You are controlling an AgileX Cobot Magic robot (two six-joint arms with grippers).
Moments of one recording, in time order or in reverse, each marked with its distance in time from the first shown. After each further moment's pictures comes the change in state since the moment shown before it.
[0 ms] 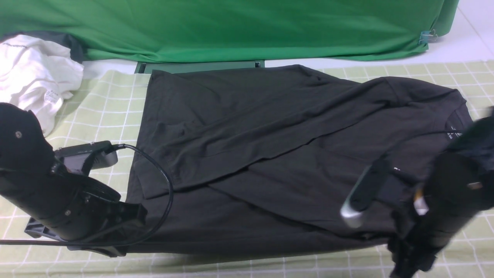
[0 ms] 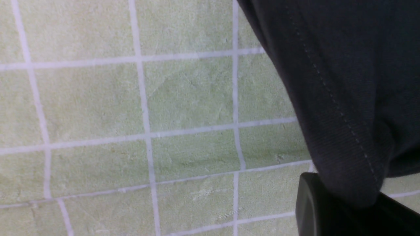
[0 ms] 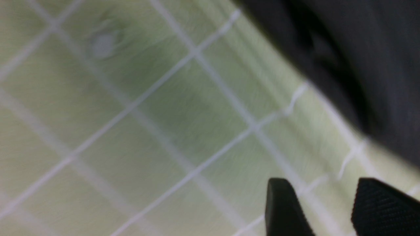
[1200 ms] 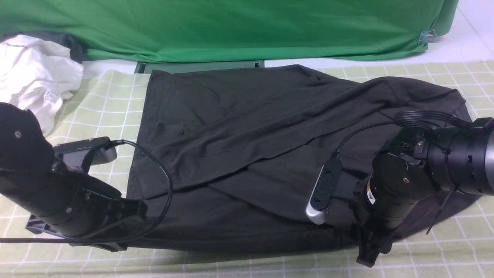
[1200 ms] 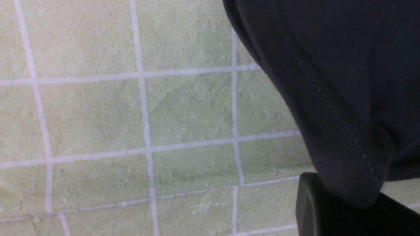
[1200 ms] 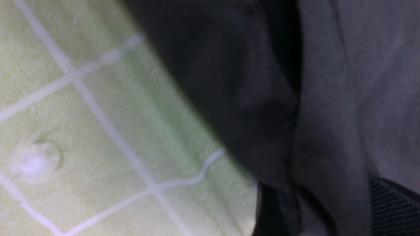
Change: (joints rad) right arm 0.019 0.181 -0.101 -0.027 -0.138 -0.109; left arm 0.000 0.000 0.000 0.001 -0.032 -0.009
